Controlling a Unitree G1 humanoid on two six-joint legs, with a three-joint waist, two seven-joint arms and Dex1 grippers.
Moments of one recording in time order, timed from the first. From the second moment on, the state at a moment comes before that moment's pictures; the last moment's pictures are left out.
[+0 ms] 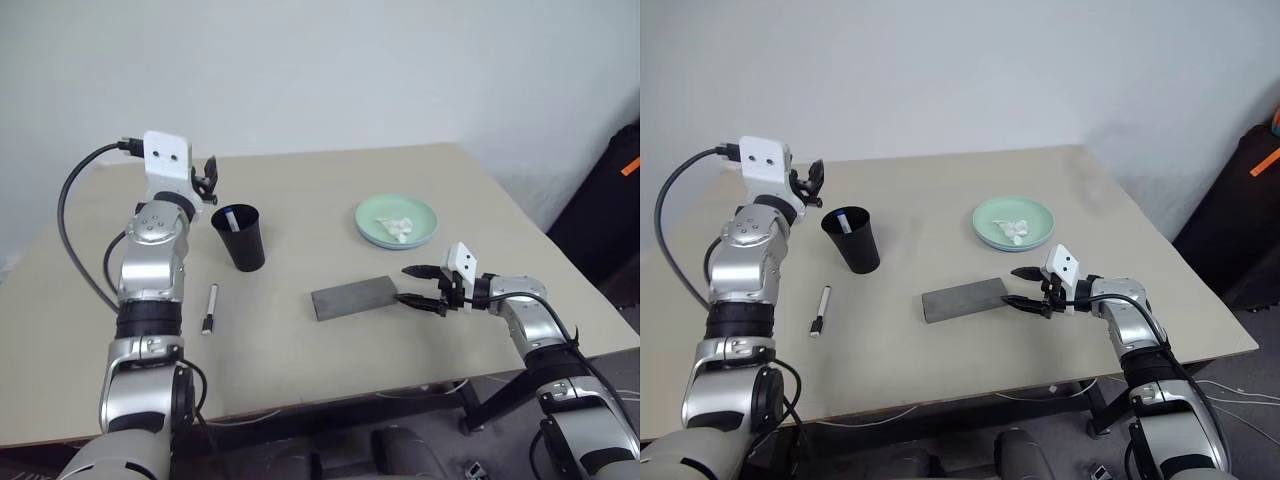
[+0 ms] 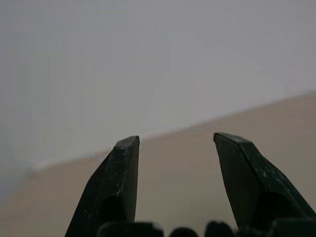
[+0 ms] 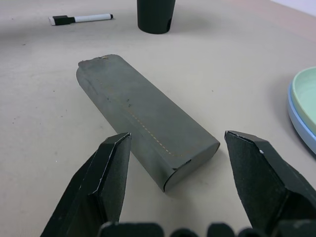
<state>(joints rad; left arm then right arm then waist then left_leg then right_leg) -0.65 0.51 0.19 0.25 -0.07 0.45 -0.16 -0.50 -0.46 0.11 0.52 0.18 -0.05 1.18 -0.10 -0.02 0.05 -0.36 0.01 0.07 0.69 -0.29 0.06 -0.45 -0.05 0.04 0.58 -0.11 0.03</state>
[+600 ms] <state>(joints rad) -0.40 0.58 0.27 0.01 -0.17 1.03 -0.25 -0.54 -0.45 0.12 0.60 0.17 -0.09 1.20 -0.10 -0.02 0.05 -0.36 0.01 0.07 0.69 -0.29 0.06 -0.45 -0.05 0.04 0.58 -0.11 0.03</state>
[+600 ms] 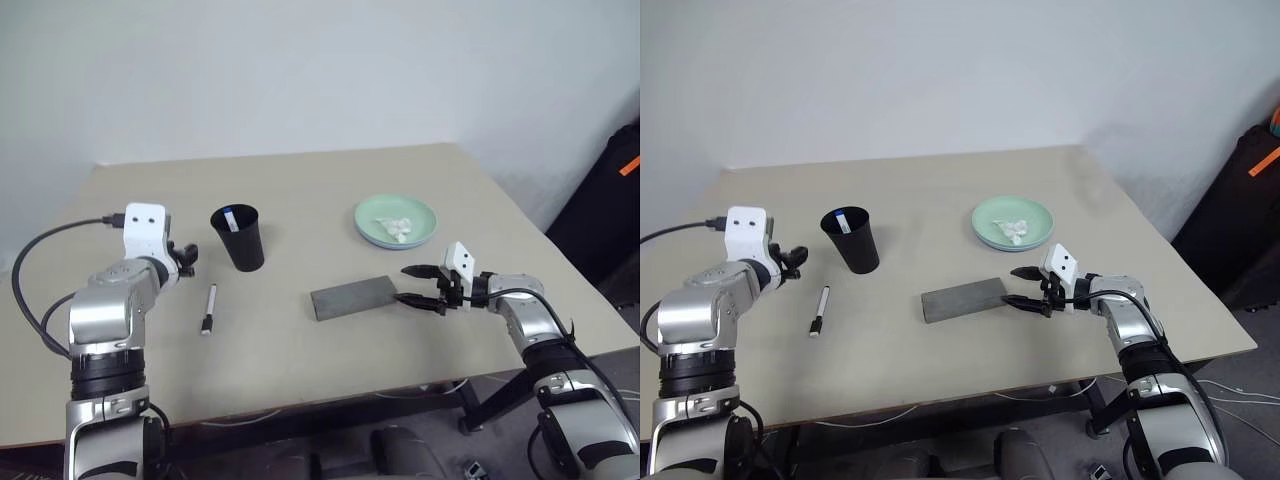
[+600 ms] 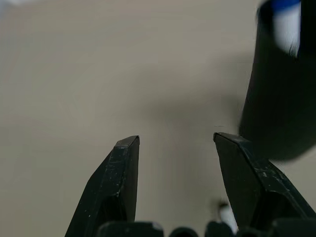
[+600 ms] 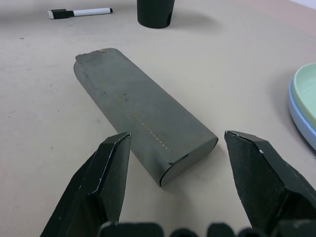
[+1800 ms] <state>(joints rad) -0.36 0.49 0.14 -0.02 -0.17 1.14 -0.23 -0.54 -0.44 0.12 0.61 0.16 -0.10 1.19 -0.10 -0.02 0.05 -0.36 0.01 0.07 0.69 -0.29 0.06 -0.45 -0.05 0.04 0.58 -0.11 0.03</state>
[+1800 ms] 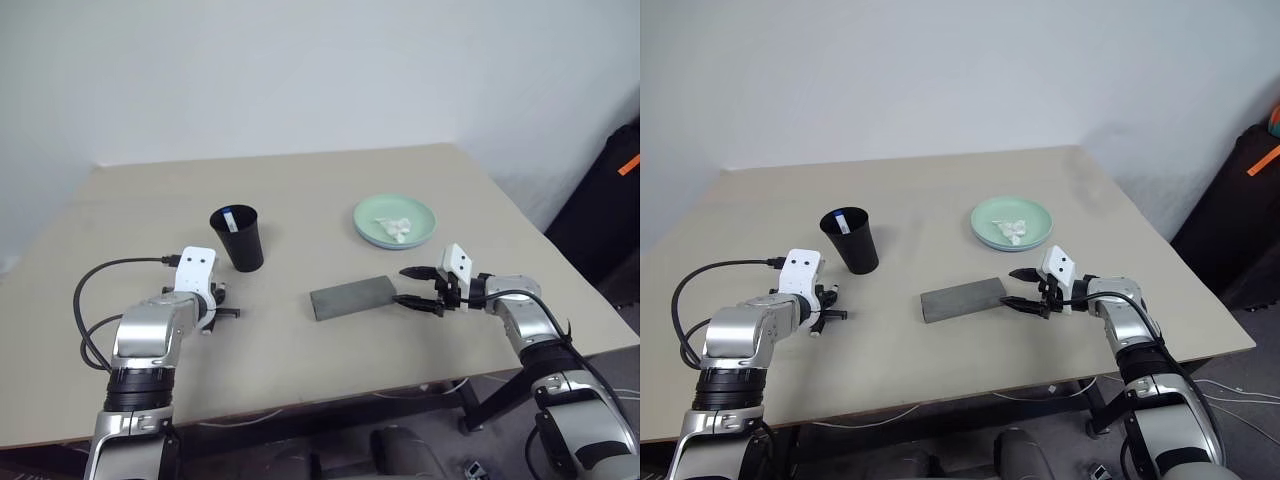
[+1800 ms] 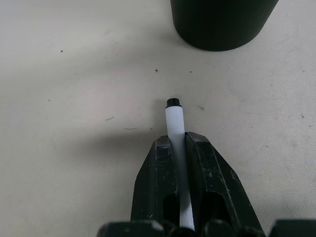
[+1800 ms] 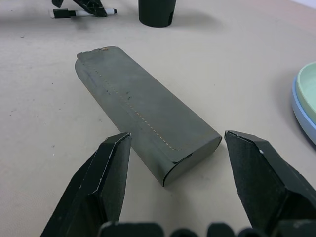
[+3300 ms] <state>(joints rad) -0.80 0.44 0.07 0.77 0.02 -0.32 -0.20 -0.57 -0.44 0.05 0.44 0.32 0.17 1.26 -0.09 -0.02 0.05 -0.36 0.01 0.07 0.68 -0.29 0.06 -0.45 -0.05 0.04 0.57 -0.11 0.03</state>
